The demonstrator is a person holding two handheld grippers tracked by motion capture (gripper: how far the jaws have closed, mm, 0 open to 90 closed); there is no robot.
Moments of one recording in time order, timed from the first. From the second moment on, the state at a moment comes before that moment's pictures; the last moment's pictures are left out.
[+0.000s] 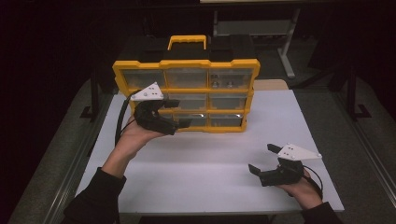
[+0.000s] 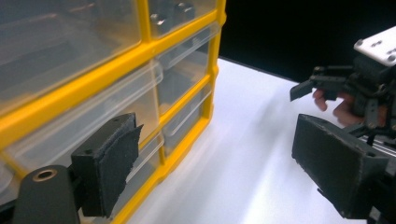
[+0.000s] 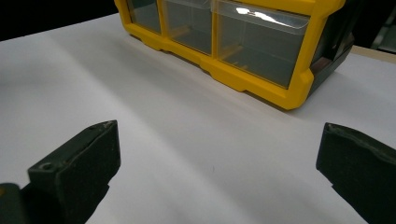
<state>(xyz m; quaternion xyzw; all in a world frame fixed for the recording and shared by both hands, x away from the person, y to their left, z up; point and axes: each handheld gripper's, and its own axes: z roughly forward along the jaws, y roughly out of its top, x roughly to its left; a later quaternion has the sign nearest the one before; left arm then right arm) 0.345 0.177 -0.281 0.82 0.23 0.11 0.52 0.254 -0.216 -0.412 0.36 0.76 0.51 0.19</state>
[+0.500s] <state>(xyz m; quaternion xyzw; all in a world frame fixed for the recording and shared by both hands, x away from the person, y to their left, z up) 0.319 0.208 -0.319 0.81 0.24 0.12 0.52 0.254 -0.216 -0.412 0.36 0.76 0.50 0.19</state>
